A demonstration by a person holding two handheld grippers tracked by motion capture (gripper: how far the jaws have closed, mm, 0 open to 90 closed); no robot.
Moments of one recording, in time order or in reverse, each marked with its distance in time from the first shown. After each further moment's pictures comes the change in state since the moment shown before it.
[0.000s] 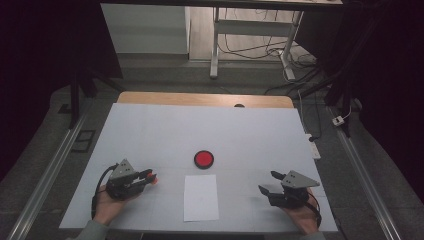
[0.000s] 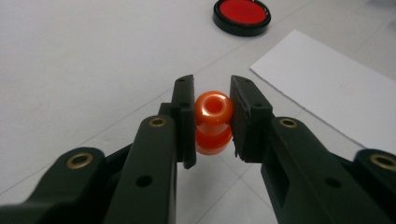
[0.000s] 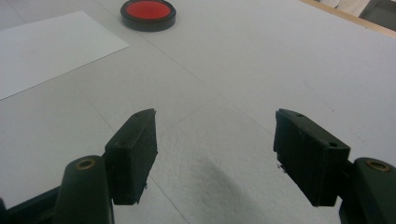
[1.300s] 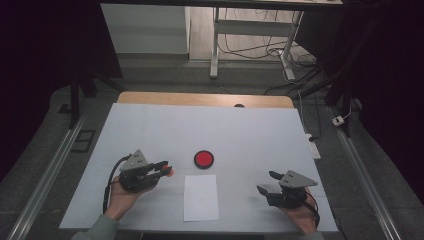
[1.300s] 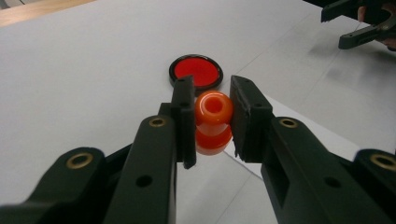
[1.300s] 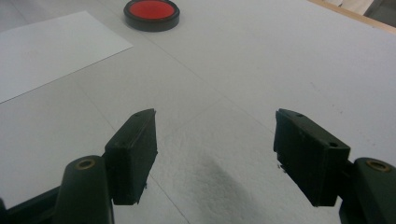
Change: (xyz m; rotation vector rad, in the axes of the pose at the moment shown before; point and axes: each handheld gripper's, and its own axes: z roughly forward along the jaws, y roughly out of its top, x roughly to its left) left arm -0.026 0.048 0.010 -0.082 -0.098 0.044; right arm 0.002 0.002 0.004 0.000 0.013 0.003
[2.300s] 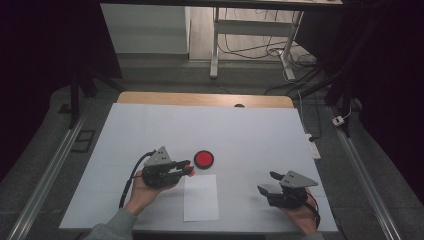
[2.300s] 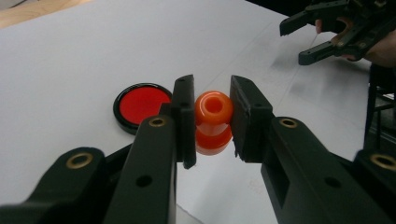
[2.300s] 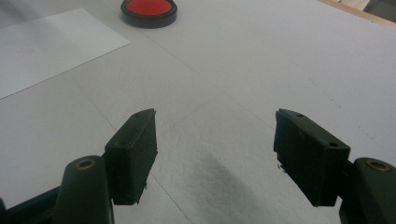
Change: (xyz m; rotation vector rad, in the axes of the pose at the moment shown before) left arm -0.024 0.028 0.038 0.001 -0.118 0.048; right arm -0.001 -0.002 -0.001 0.007 -0.004 0.007
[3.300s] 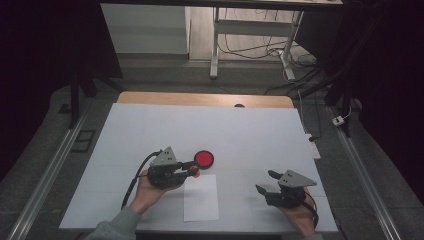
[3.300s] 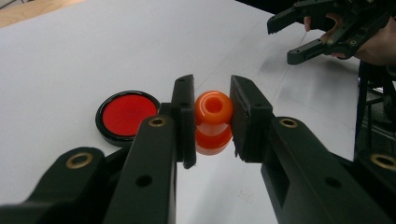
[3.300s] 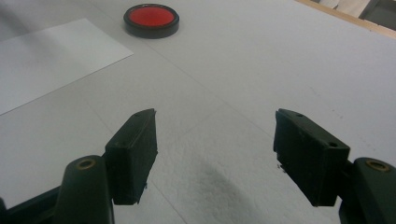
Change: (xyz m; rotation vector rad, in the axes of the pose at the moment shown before) left arm -0.005 0.006 0.010 0.006 -0.035 0.024; right arm 0.005 0.007 0.001 -0.013 -0.006 0.004
